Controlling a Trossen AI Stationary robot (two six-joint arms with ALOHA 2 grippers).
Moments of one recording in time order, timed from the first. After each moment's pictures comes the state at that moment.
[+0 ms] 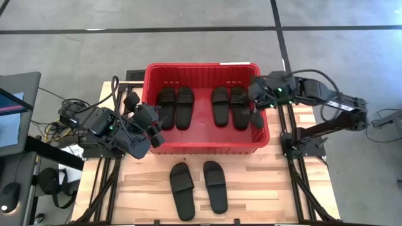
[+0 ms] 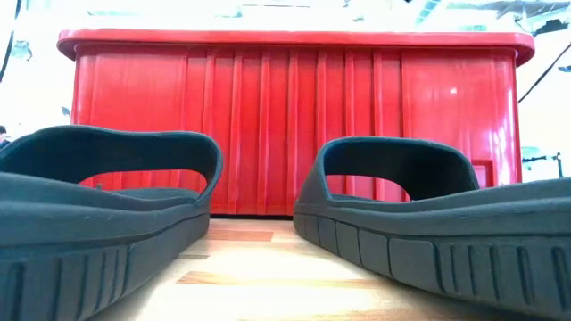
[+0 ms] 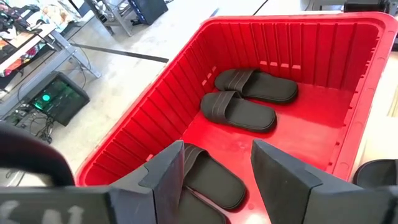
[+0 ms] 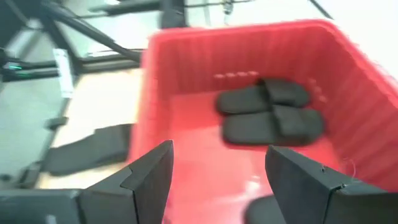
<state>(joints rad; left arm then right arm) -0.47 1.53 2.01 -1.57 -0.99 -0.64 -0.14 1.16 1.45 -0.84 -0.11 -0.02</state>
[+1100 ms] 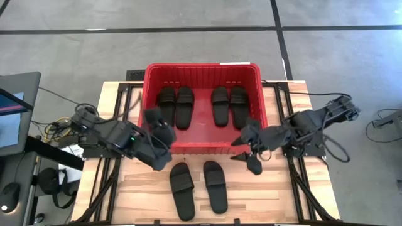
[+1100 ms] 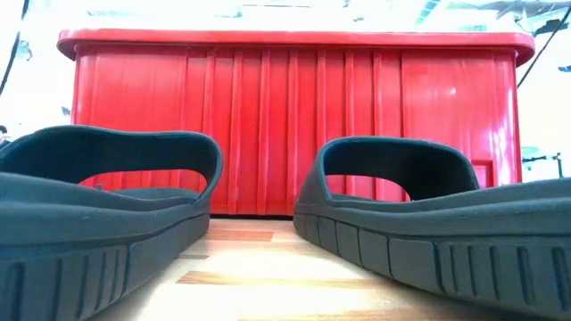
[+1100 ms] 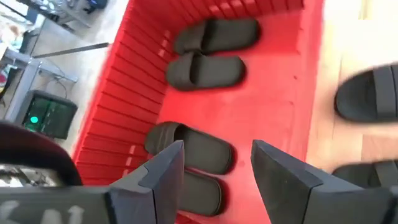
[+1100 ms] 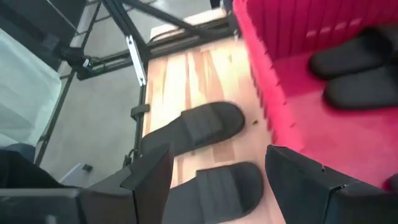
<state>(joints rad) -0.47 1.66 2.01 -1.57 -0.80 -0.43 0.44 1.30 1.45 -0.79 0.22 0.49</state>
